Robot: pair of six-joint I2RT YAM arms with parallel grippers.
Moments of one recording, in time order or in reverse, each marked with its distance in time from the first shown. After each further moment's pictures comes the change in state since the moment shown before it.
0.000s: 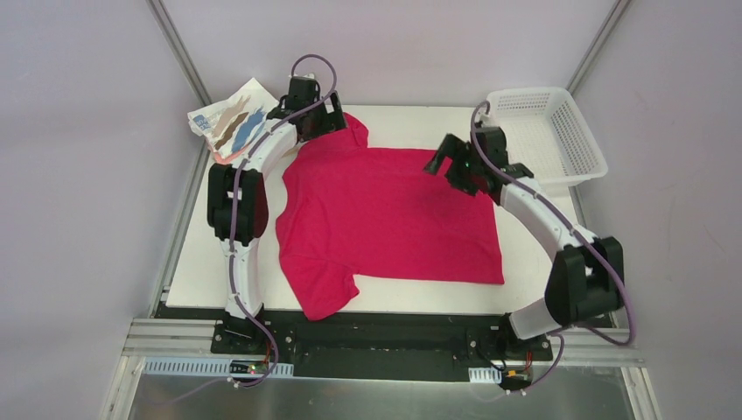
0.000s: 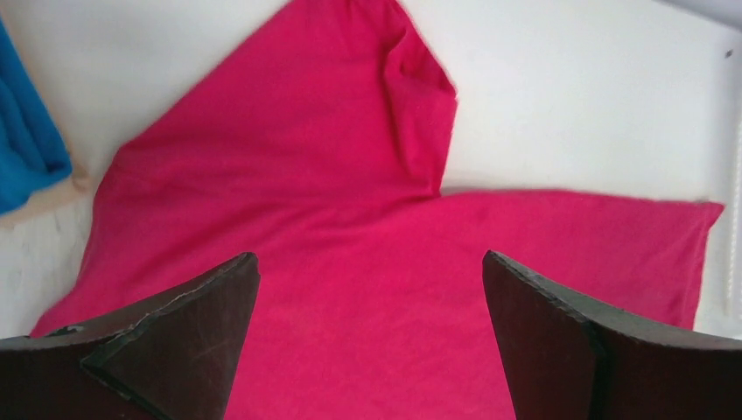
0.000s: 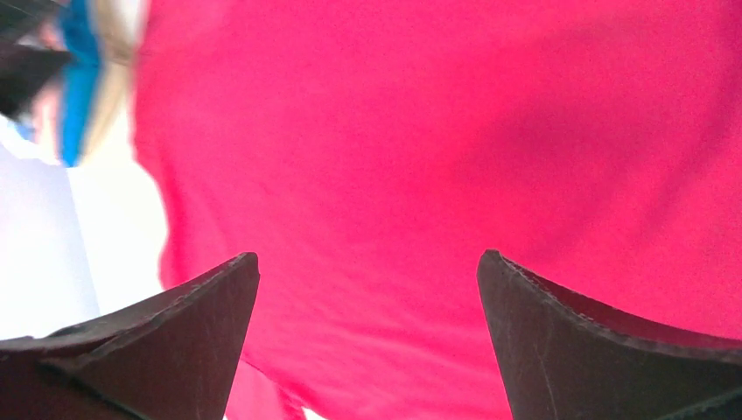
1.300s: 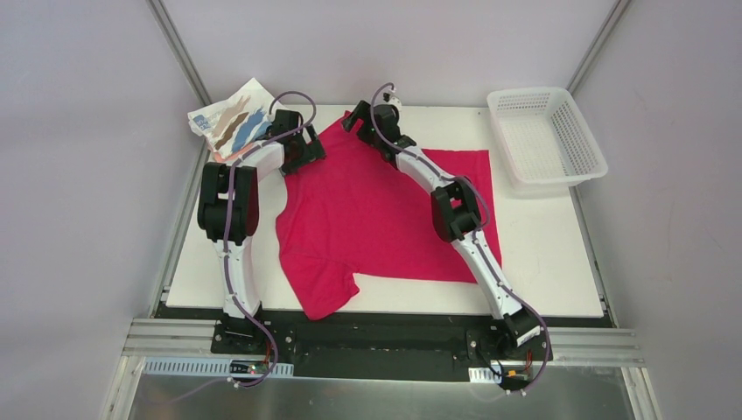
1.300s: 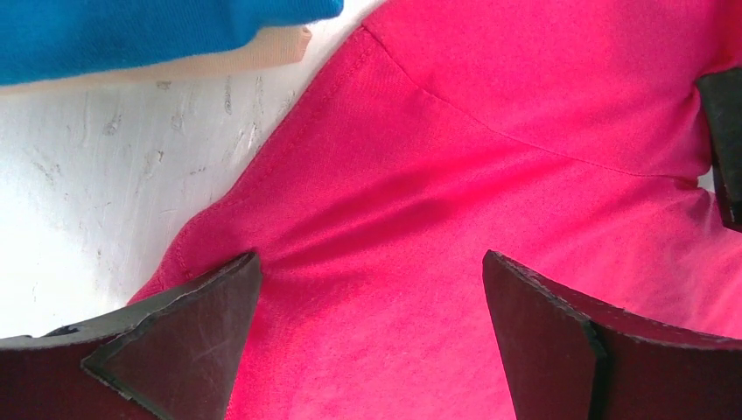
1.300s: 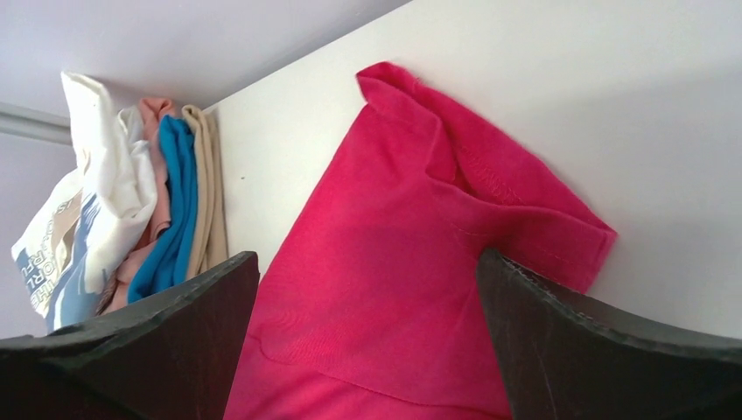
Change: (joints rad) left arm 0.095 -0.042 -0.362 0.104 -0.065 -0.074; right arm 0.235 1.414 1.482 0.348 0.129 0.164
